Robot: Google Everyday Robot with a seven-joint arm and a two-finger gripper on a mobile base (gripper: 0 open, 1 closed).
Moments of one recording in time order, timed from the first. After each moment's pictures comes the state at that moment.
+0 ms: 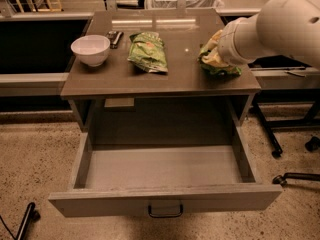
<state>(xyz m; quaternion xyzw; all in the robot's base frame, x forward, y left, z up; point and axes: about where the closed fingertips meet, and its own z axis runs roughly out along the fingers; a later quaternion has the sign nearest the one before) 0.652 -0.141 0.920 -0.59 0.67 -0.14 0.42</state>
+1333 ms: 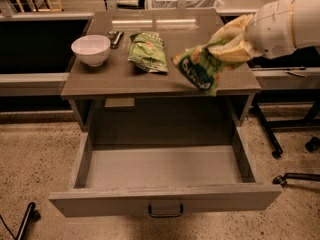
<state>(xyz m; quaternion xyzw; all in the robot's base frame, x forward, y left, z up) 0.570 -0.135 0.985 -0.63 0.59 0.09 0.50</state>
